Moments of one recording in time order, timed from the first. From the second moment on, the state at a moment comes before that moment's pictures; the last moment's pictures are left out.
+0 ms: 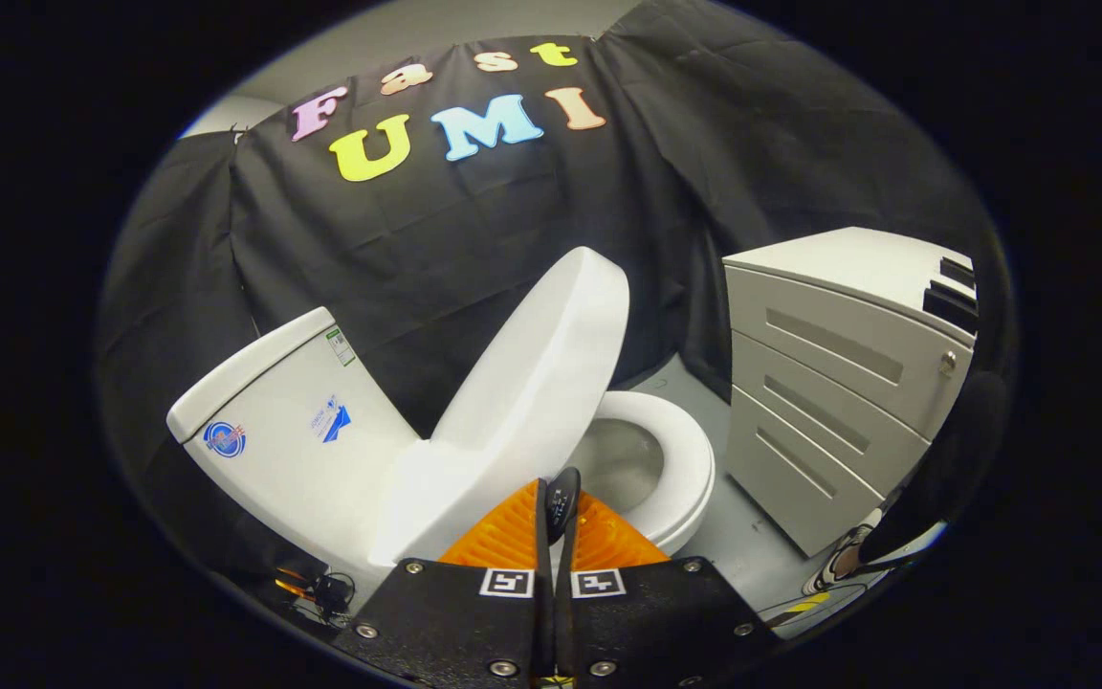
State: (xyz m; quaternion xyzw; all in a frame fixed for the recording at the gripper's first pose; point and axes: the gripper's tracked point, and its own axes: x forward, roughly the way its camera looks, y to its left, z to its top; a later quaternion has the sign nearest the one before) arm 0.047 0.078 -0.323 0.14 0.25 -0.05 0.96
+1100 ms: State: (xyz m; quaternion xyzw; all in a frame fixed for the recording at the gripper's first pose) arm 0.059 0.171 -0.250 -0.01 0.22 -0.05 0.98
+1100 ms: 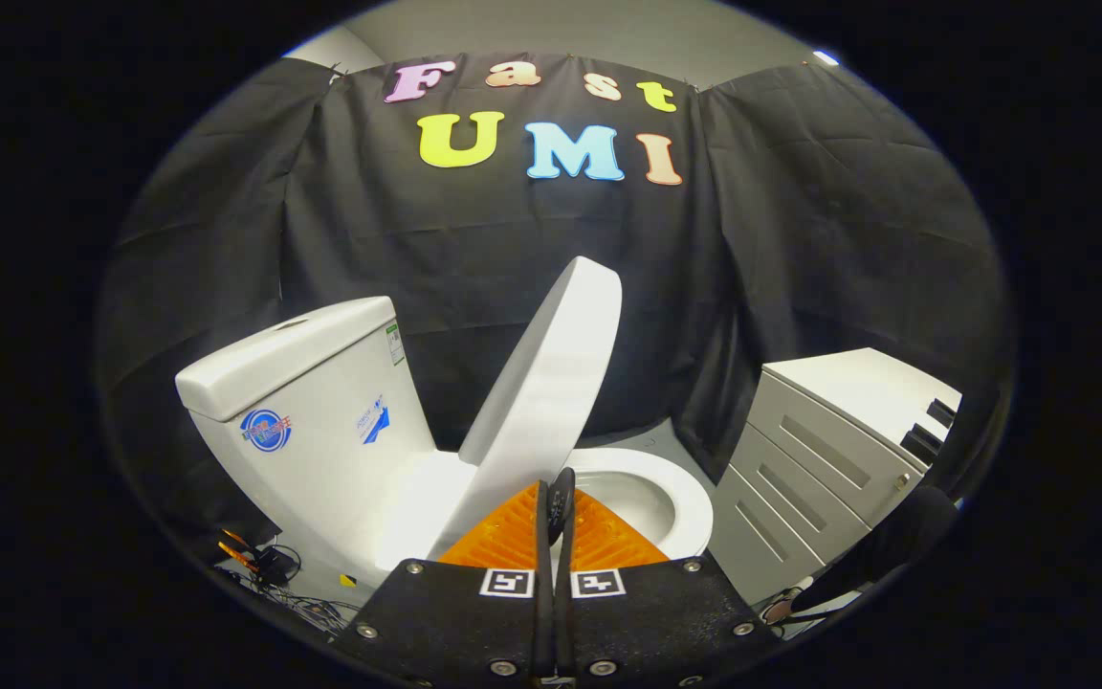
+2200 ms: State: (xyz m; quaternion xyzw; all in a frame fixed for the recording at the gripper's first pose) arm 0.074 0.308 -0.214 -0.10 0.18 0.01 0.98
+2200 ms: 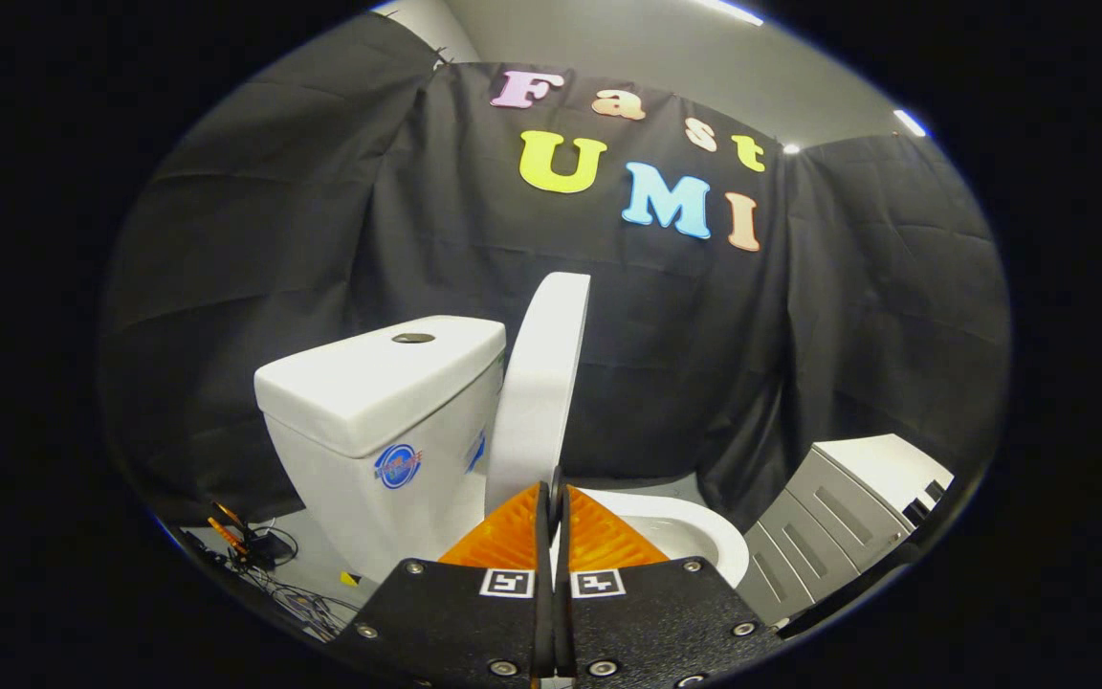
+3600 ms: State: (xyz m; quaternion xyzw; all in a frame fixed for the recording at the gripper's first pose) arm 0.074 0.368 -0.224 -0.15 0.21 0.10 0.96
